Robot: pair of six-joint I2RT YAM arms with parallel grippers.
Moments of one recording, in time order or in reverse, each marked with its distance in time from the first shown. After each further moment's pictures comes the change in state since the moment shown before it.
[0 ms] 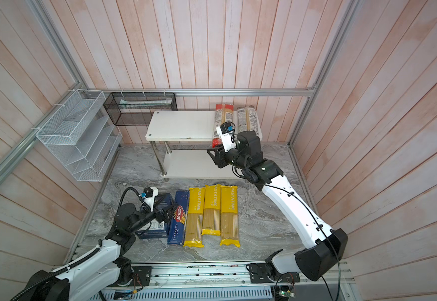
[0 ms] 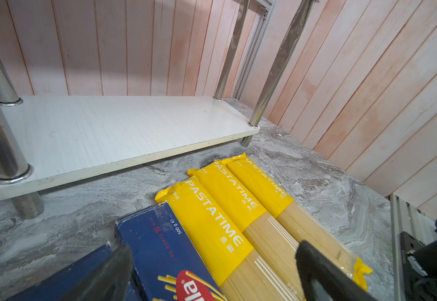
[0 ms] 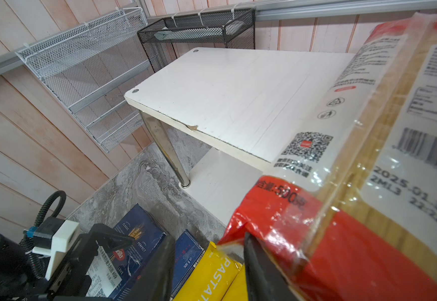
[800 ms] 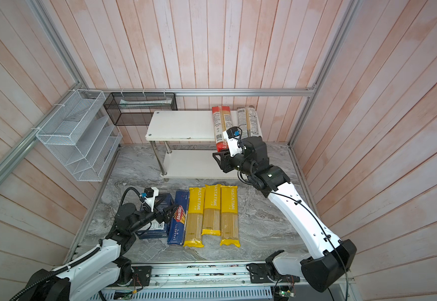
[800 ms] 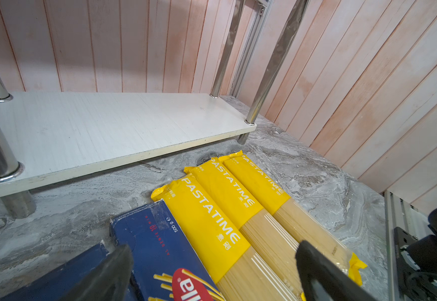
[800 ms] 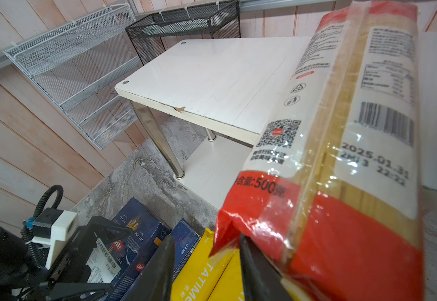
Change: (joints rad) left arm 0.000 0.009 0.000 0.000 0.020 0.000; right arm -0.034 -0.077 -0.083 -0.009 0.016 0.020
